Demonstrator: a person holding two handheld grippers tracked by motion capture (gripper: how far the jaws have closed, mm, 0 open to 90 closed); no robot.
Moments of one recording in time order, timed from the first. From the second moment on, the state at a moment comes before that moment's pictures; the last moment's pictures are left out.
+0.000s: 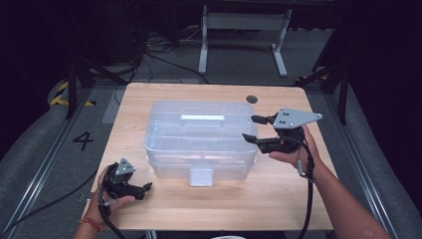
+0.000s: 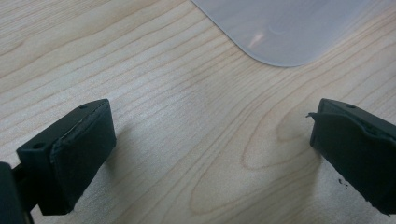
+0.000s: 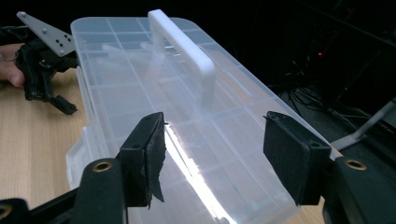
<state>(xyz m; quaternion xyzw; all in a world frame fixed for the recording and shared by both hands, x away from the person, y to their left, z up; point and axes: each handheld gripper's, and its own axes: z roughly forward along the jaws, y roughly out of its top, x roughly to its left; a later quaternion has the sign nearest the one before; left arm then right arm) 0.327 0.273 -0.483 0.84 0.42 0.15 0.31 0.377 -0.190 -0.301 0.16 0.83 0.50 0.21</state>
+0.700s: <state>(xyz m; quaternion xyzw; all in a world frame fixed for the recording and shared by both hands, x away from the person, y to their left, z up) 0.326 0.272 -0.483 0.84 0.42 0.15 0.32 0.397 -0.134 -0.299 0.11 0.85 0.47 0.20</state>
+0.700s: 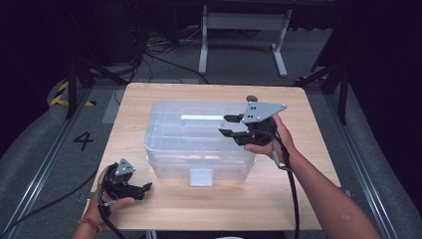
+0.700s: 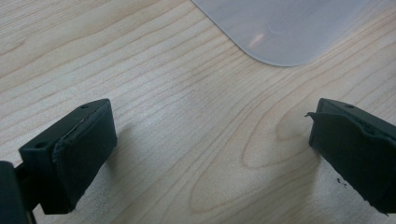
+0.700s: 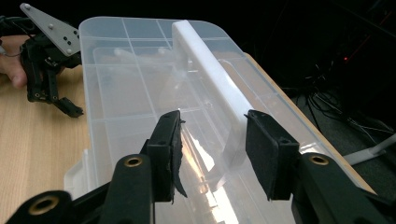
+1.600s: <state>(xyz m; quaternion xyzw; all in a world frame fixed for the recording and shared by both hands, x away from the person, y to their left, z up) 0.326 0.274 -0.483 0.84 0.42 0.16 0.32 0.421 -0.116 -0.305 0.13 0.87 0.43 0.21</state>
